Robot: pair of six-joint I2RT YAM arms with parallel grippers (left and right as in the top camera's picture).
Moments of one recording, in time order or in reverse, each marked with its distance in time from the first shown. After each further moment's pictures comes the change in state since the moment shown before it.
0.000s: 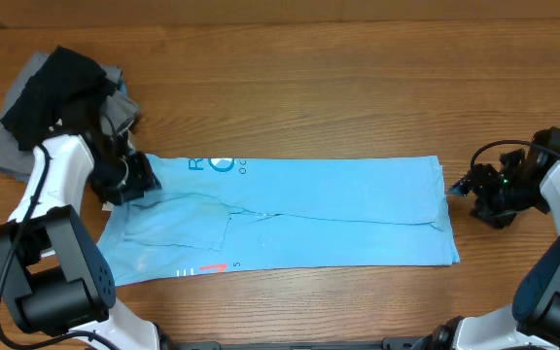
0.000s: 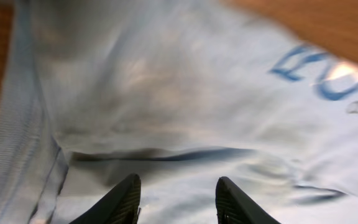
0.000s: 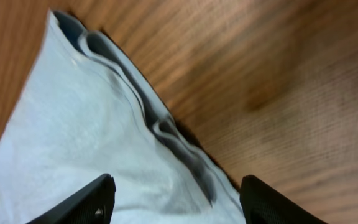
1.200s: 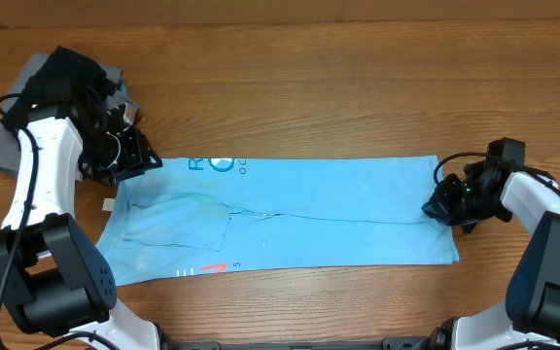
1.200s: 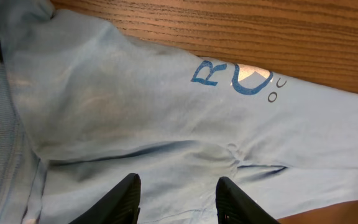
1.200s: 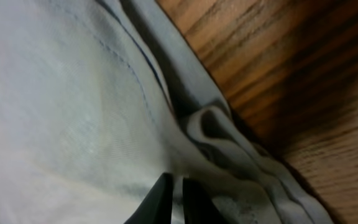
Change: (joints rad) left arm -0.010 -0.004 0.168 -0.129 0.113 0.078; right arm 0.157 0.026 -0.193 0.257 -0.046 0.240
